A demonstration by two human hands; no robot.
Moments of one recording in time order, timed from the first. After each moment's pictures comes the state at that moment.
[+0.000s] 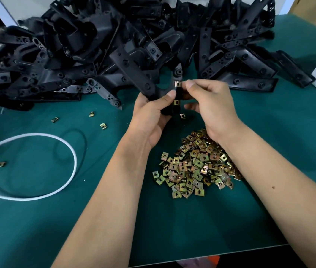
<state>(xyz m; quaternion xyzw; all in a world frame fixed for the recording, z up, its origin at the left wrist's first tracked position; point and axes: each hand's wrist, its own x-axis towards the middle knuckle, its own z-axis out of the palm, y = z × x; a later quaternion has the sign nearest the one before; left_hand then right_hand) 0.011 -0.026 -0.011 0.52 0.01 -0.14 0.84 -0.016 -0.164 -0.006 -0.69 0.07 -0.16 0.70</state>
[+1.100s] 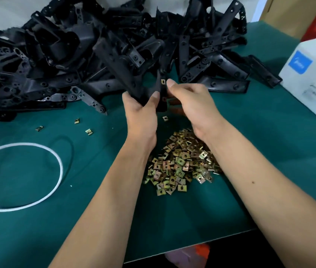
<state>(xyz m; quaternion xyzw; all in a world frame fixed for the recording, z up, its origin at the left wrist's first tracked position) 0.000 -0.059 -0.012 0.55 0.02 0.02 0.83 -0.031 -0.169 0.016 -0.72 0.13 -0.12 0.67</state>
